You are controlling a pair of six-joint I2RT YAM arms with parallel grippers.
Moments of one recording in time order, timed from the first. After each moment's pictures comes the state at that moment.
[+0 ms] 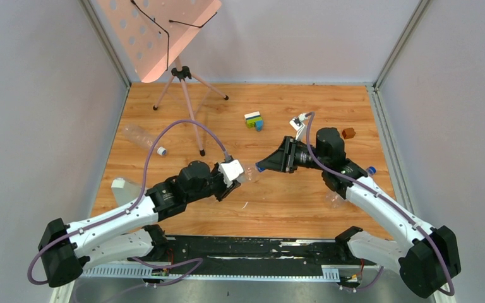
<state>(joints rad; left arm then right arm) -0.96 0.91 0.61 -0.11 0.04 0.17 0.53 1.06 0.74 0.03 -0.70 0.81</state>
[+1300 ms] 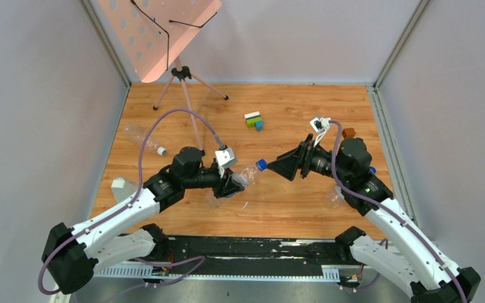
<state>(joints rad) -0.74 0.97 0.64 -0.09 0.57 0.00 0.53 0.79 0.78 -0.09 -0.59 0.59</state>
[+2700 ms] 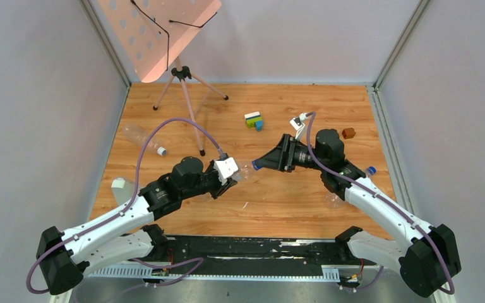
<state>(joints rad) -0.89 0.87 0.63 -0.17 0.14 0.21 0.53 1.06 0.72 0.12 -0.68 0.90</state>
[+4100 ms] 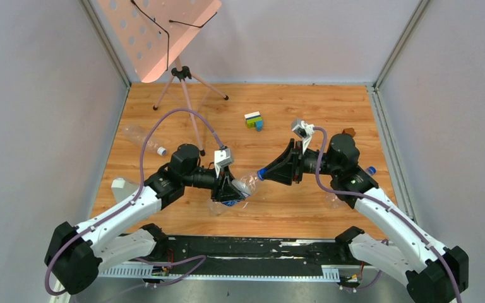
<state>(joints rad) -0.68 0.97 0.62 -0.05 0.82 -0.08 0.53 0.93 0.72 0.13 -0.90 0.46</state>
